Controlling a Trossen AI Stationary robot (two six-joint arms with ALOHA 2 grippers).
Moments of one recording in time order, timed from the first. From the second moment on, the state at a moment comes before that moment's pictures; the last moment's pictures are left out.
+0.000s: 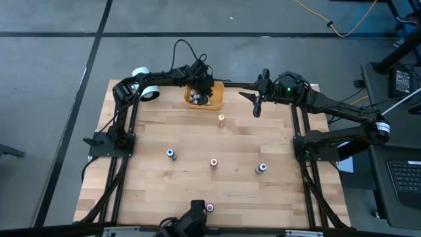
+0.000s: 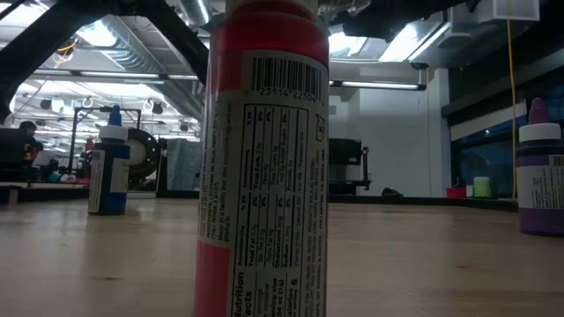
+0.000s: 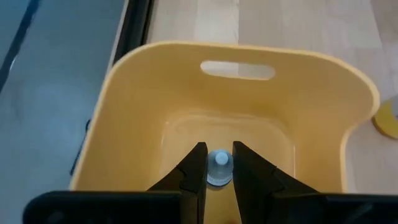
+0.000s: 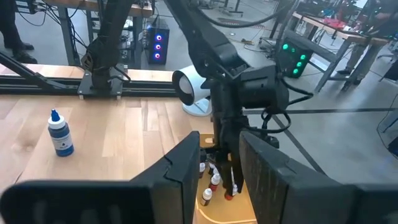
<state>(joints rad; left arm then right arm) 0.69 2.04 1.46 -0.32 0.31 0.52 -0.38 1.08 0.97 -0.11 -0.07 -0.21</state>
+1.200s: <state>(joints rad) 0.72 2.05 1.41 -0.27 0.31 0.51 -0.38 1.08 0.97 -0.11 -0.07 -0.21</state>
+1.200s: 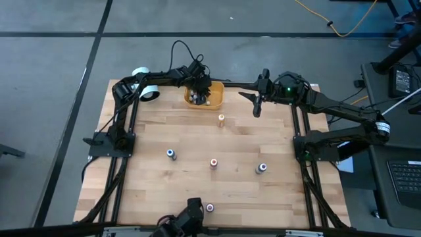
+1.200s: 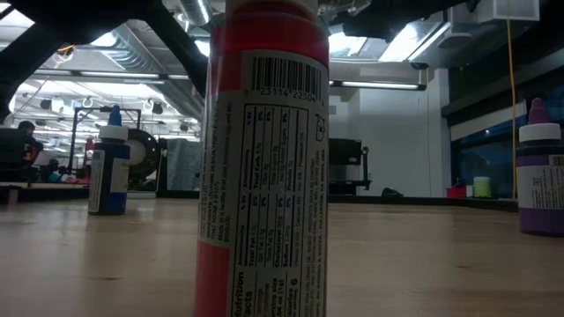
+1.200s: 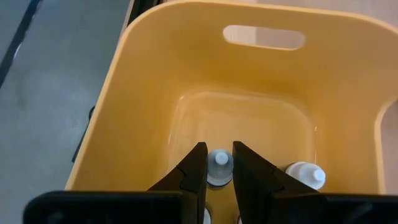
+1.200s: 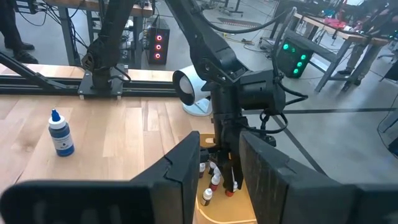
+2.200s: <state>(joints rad) 0.72 2.07 1.41 -0.32 0.31 0.49 -0.38 1.08 0.97 -0.11 -0.07 -0.21</state>
